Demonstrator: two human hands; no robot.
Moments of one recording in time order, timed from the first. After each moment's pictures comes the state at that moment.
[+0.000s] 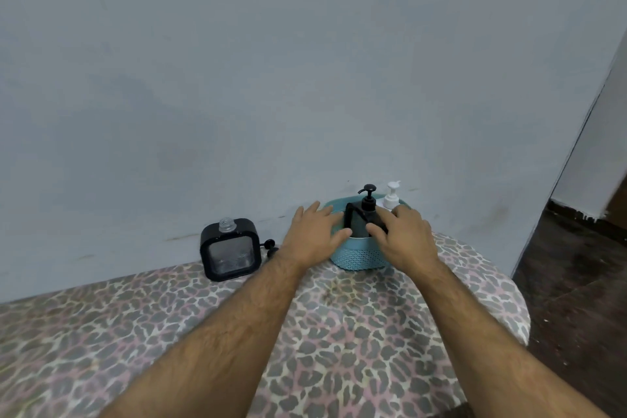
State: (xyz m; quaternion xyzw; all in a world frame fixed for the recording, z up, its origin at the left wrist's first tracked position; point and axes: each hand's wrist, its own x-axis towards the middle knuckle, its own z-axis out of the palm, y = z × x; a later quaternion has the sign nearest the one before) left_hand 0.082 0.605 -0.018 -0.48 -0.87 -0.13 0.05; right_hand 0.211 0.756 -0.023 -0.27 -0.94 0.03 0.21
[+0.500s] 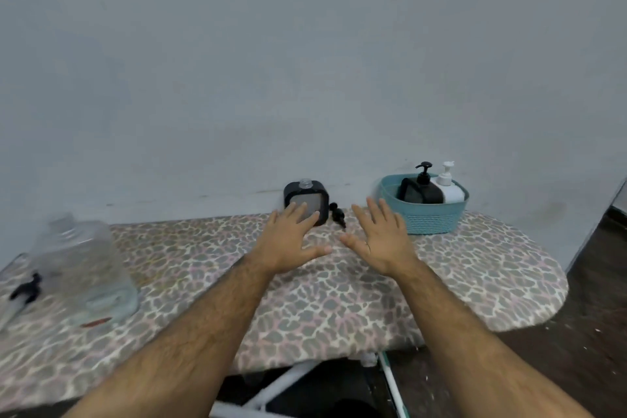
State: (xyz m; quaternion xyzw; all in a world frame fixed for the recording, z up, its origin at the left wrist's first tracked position) left_hand 0.123 0.386 -0.031 -0.40 -0.91 -0.08 0.04; right_hand 0.229 0.589 -0.039 -0.11 -0.98 0.11 0.11
